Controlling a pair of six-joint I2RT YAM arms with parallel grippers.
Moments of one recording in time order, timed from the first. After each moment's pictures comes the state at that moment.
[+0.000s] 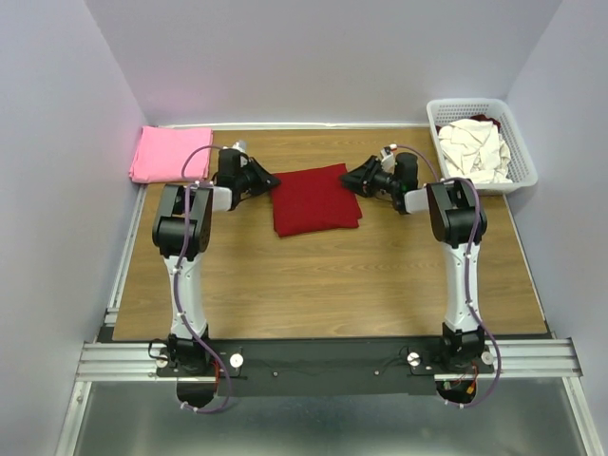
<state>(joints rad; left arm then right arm) -0.13 2.20 1.30 0.39 0.46 -0.81 0.16 2.41 1.39 0.74 -0.80 1.10</state>
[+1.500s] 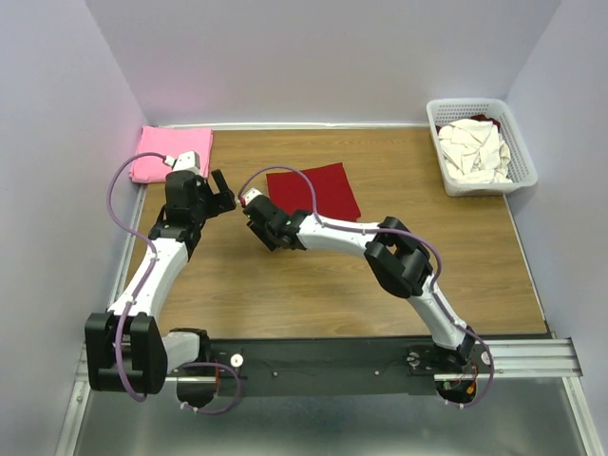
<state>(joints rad) -0.06 1.17 0.80 -0.09 0.00 -0.34 1.00 2.29 1.78 -0.39 0.33 0.05</state>
